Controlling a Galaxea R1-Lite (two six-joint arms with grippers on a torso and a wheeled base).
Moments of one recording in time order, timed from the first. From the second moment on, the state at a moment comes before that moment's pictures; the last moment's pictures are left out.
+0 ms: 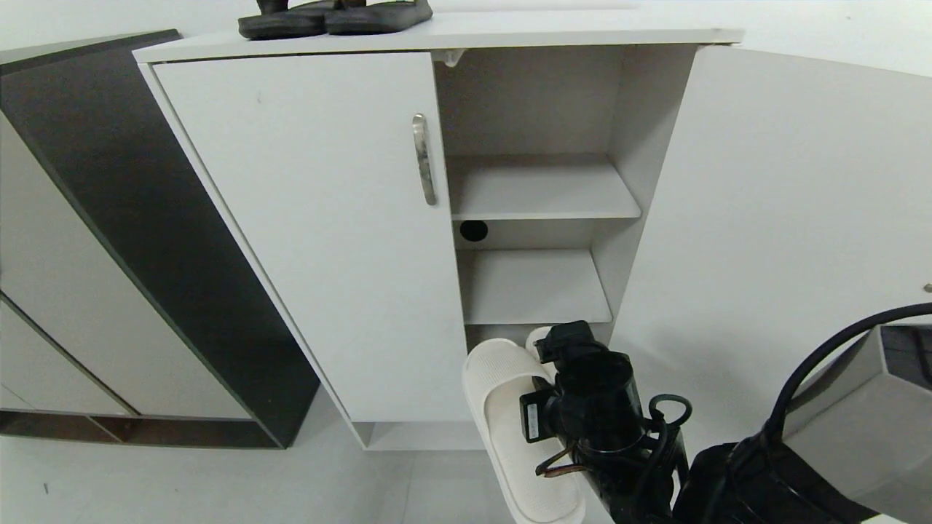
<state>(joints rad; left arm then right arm) 0.00 0.00 0.00 0.00 -0.02 0.03 0.91 2.07 -0.82 -0.93 -0.58 0.22</state>
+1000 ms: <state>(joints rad) 0.00 0.00 0.00 0.00 -0.02 0.03 0.88 2.26 -0.87 -1.48 -0.76 -0.08</state>
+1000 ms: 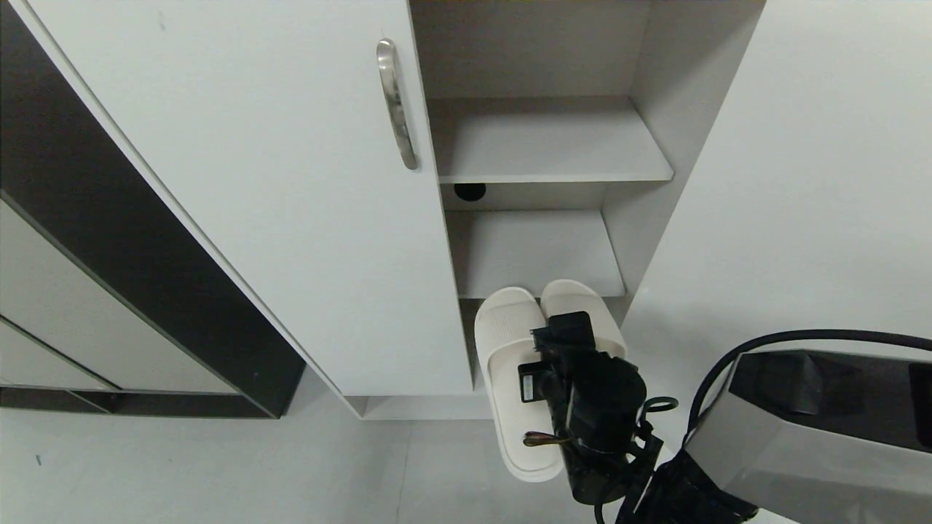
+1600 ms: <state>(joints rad) 0.00 0.00 0.00 0.00 -0.02 0.03 0.84 2.30 -0.90 -1.47 -0.79 -0.07</state>
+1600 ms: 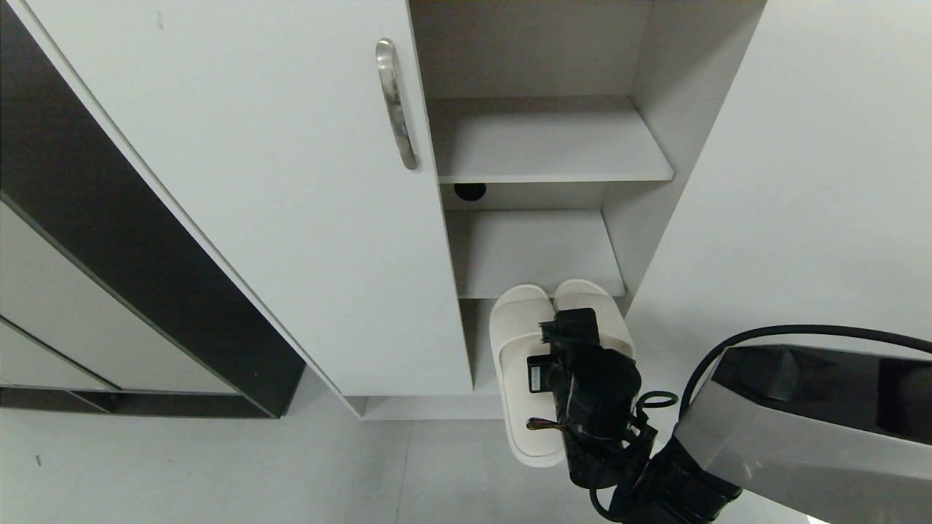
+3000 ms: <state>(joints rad) 0.00 0.00 0.00 0.00 -0.02 0.02 0.81 2.31 -0.98 -1.45 -0.71 -0.07</state>
